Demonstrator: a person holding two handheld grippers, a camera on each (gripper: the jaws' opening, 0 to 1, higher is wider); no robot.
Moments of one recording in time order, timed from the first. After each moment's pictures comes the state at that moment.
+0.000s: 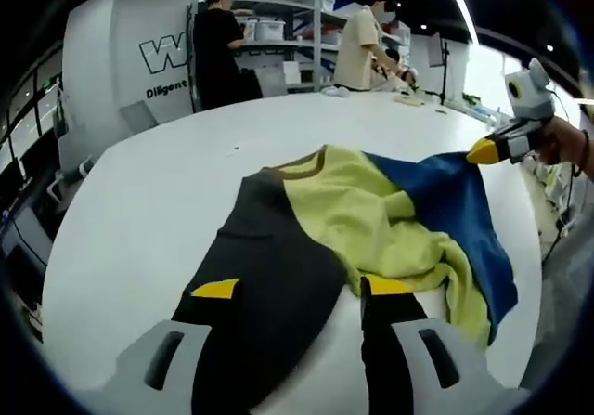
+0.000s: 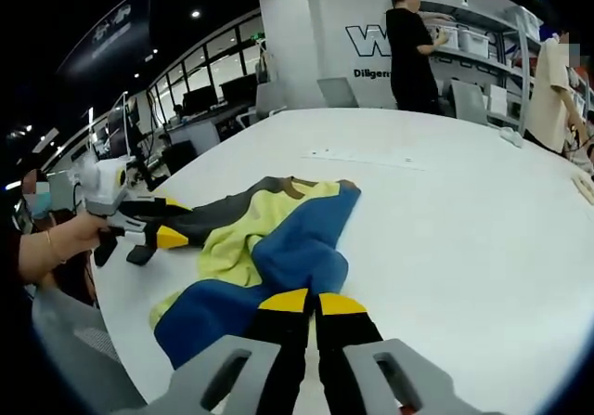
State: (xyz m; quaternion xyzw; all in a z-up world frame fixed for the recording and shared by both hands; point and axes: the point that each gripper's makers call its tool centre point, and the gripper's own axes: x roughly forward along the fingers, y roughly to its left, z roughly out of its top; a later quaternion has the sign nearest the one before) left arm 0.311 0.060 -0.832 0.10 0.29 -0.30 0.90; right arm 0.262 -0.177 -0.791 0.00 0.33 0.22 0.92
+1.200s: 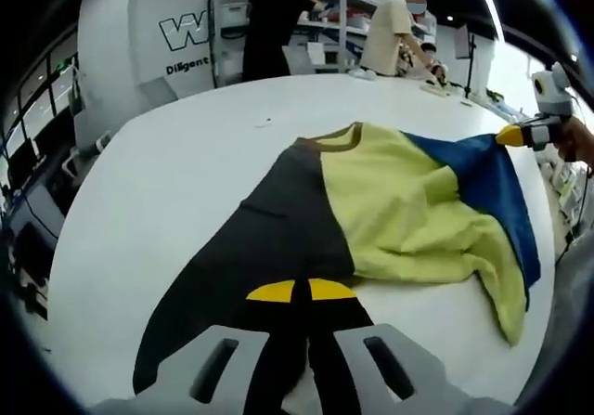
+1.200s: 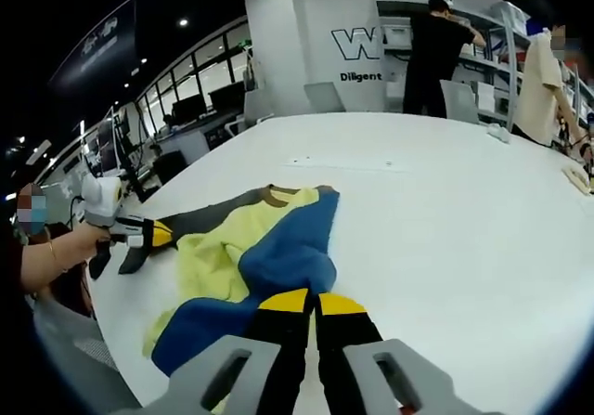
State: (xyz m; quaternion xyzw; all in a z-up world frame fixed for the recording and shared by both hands) left arm 0.320 0.102 -0.848 0.09 0.33 -0.25 0.90; right arm 0.273 -0.205 -0.785 0.02 0.32 0.19 0.93
